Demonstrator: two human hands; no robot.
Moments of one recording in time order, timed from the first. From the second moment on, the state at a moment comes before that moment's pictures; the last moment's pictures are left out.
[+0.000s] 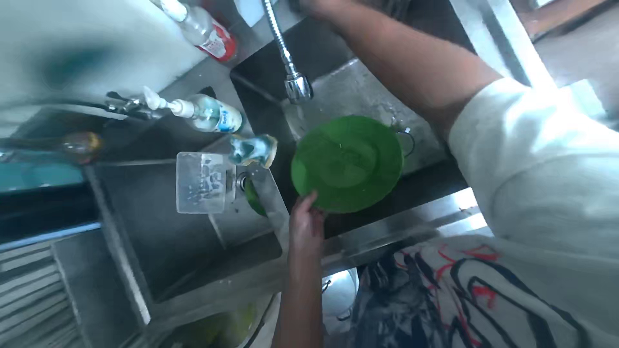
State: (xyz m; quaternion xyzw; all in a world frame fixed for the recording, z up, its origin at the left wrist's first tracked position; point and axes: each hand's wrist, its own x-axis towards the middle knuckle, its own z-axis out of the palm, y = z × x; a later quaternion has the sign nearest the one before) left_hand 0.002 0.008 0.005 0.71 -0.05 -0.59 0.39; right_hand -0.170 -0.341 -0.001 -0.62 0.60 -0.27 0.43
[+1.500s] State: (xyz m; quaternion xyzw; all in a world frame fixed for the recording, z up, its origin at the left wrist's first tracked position) left_hand -0.061 0.035 0.032 0.63 -0.06 -0.64 0.43; right_hand -0.272 -0.010 0.027 -0.23 0.59 -0.35 0.69
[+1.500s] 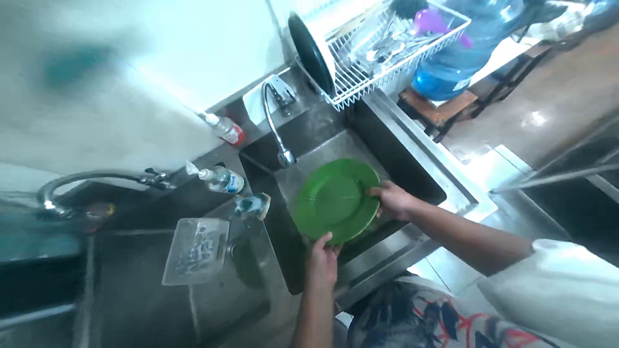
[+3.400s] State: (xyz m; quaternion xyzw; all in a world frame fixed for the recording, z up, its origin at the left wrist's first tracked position) left_hand 0.142 0.138 -0.018 0.73 -0.49 -0.15 0.45; right_hand -0.299 -0.149 0.056 -0.70 0.58 -0.40 0.14
